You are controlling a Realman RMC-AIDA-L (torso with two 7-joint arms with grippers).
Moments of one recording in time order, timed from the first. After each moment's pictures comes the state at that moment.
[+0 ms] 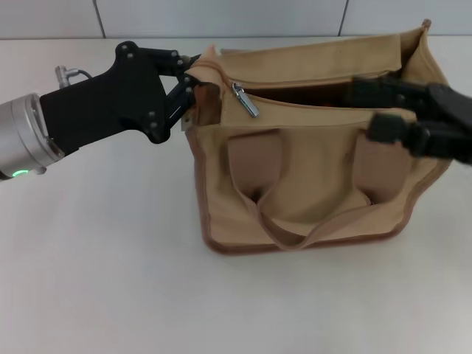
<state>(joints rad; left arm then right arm) -0.59 -2.07 0.67 0.47 1.64 1.74 -0.86 0.63 2.00 -0.40 -0.47 -1.94 -2.08 1.49</state>
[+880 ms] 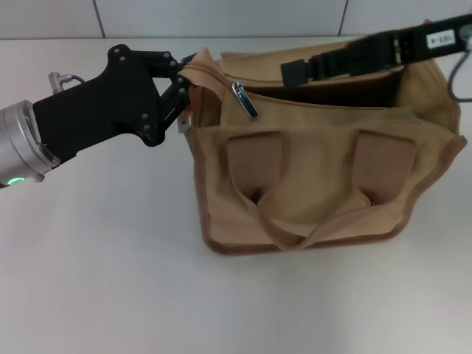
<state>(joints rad) -0.57 -2.07 0.66 0.44 1.62 1.77 -0.86 0.89 1.94 -0.70 -0.66 -1.98 -1.89 2.23</state>
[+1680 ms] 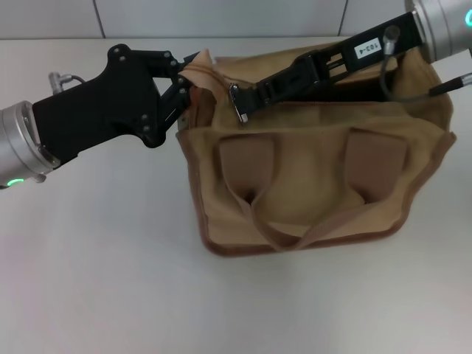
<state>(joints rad) -0.58 -2.07 0.66 0.43 1.61 1.80 -0.86 0.98 1.97 -0.85 -0.67 -2.06 -1.75 2.33</state>
